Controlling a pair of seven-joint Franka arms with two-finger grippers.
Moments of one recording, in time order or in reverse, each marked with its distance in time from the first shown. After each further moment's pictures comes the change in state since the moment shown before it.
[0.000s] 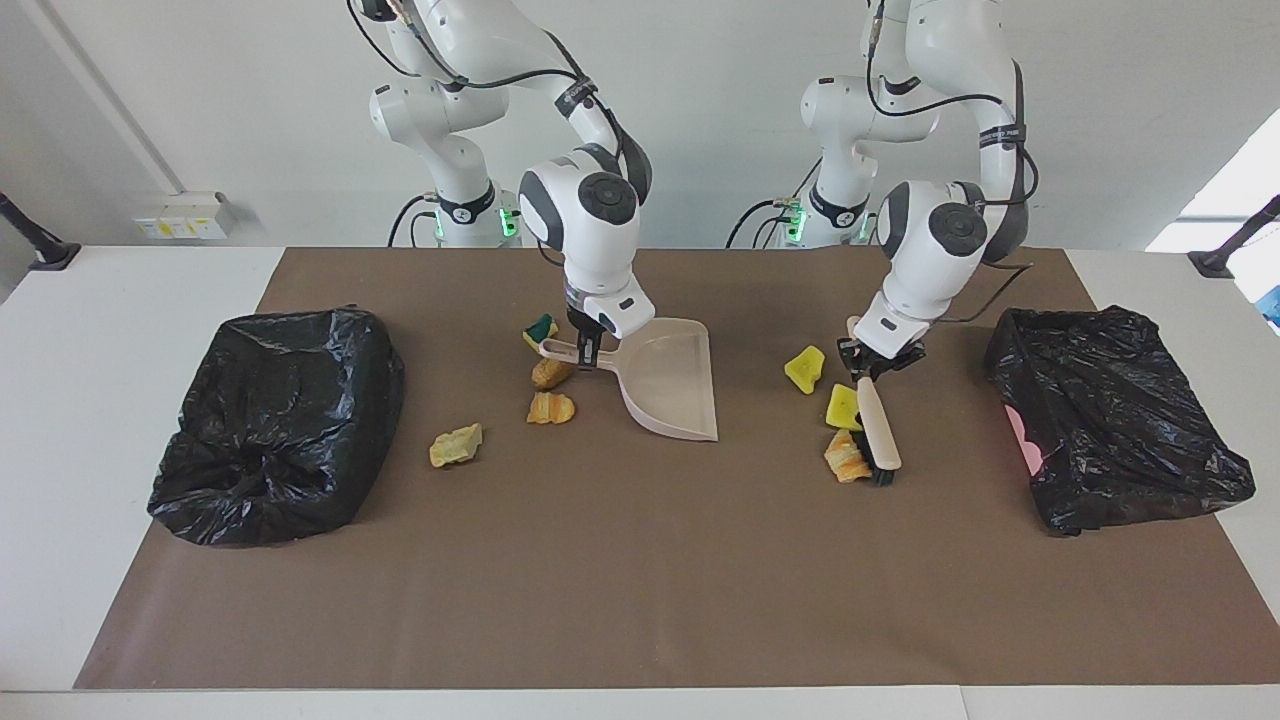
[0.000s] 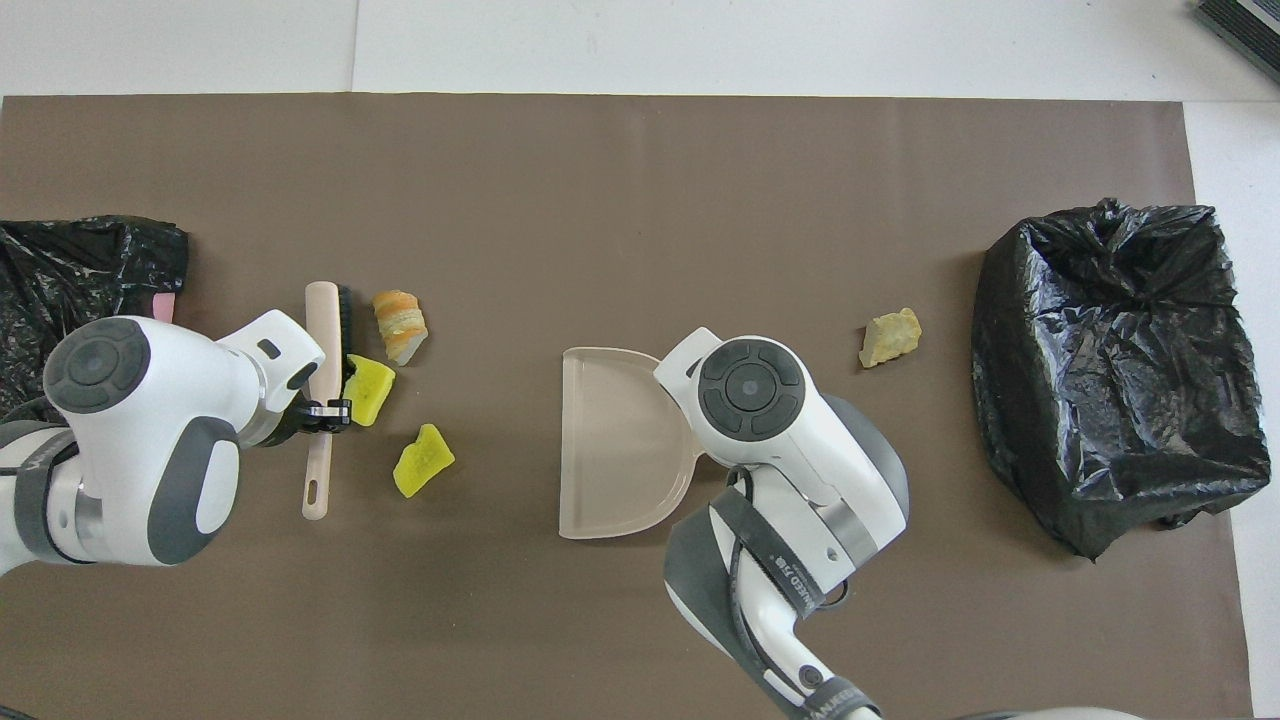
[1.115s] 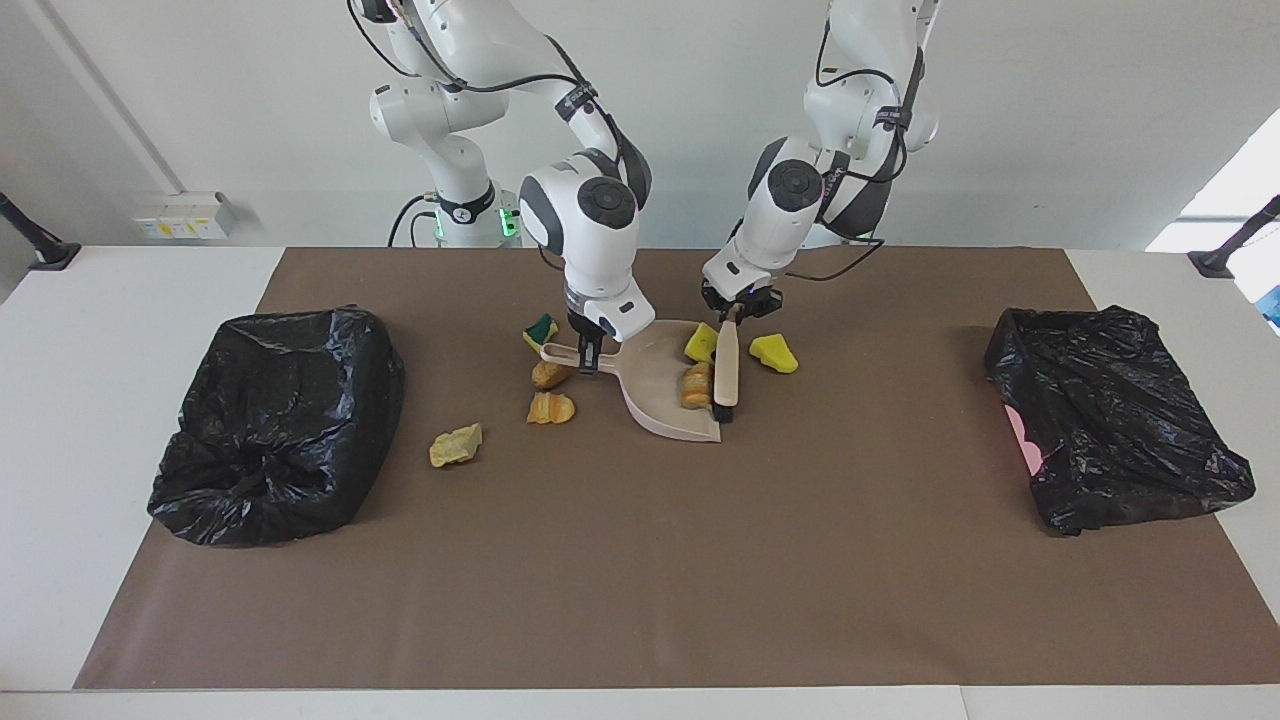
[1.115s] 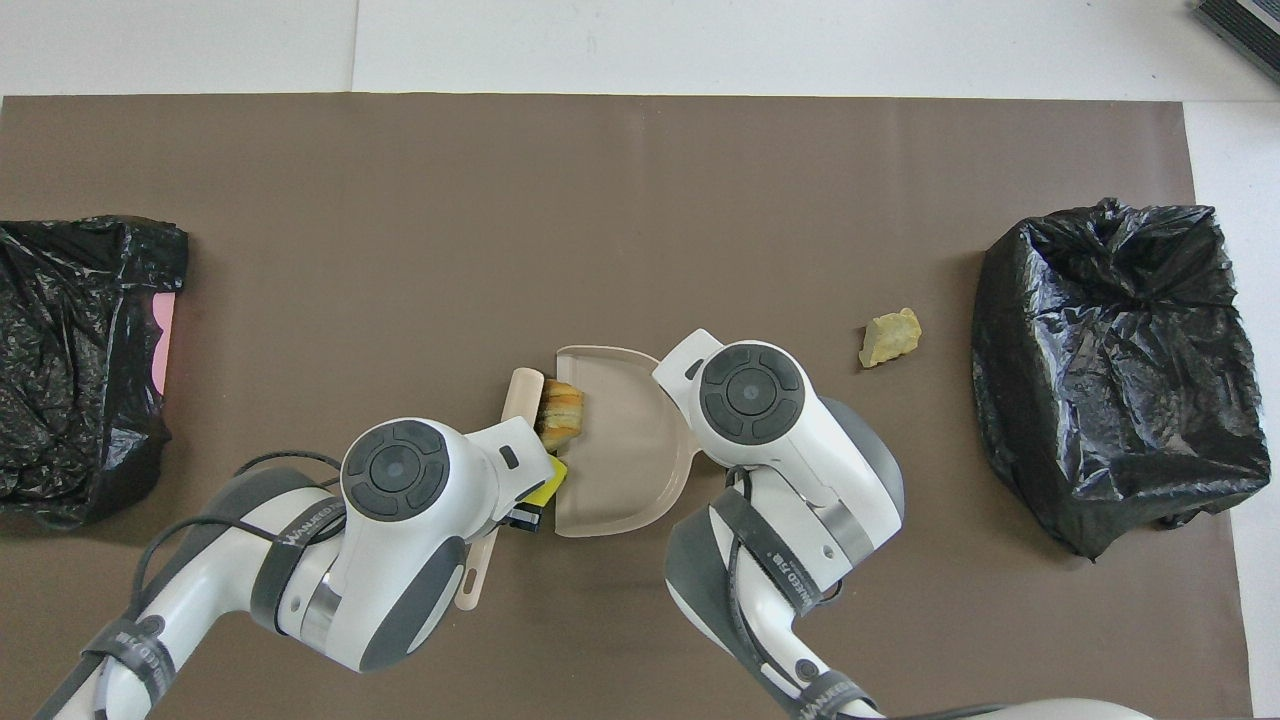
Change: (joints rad) left arm -0.372 -0.058 -0.003 -0.025 -0.227 -0.076 -0.216; right arm -0.001 0.007 0.000 -0.006 0.000 0.022 0.000
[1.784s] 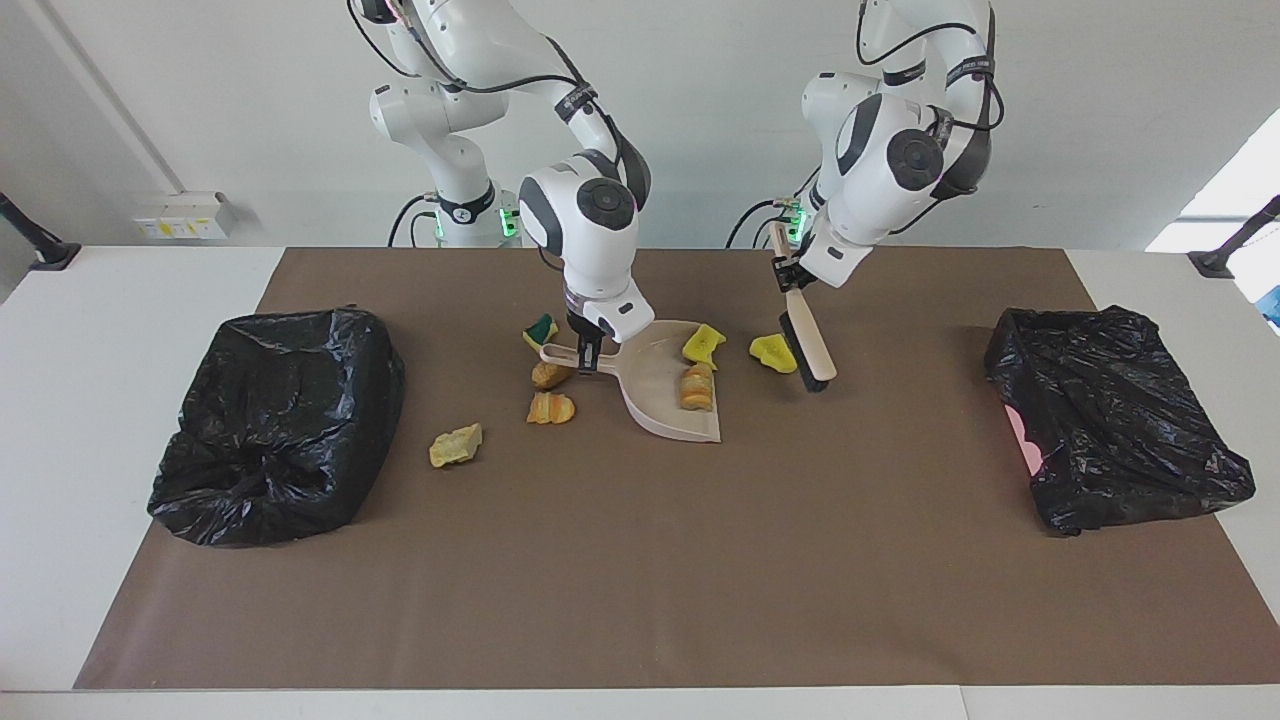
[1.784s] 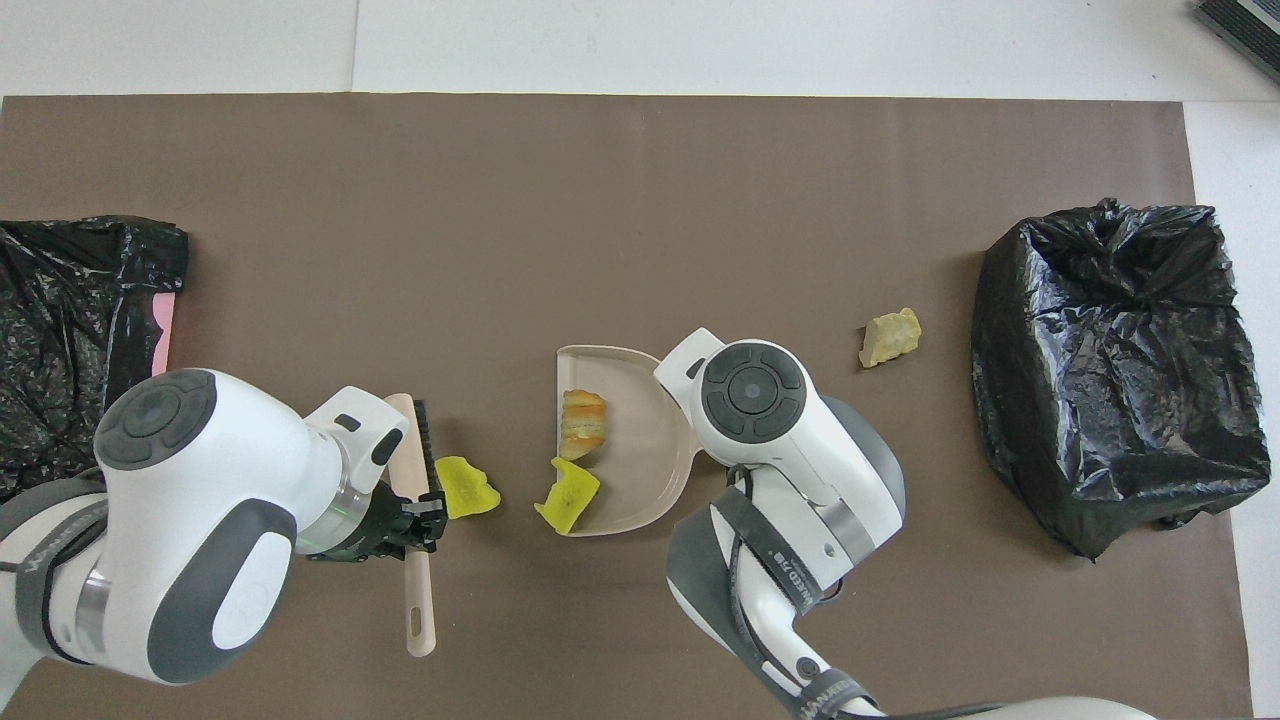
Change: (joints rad) left arm 0.228 -0.188 0.028 -0.002 -0.005 -0.355 -0.183; right arm -0.002 0.001 0.000 0.000 0.000 0.001 0.000
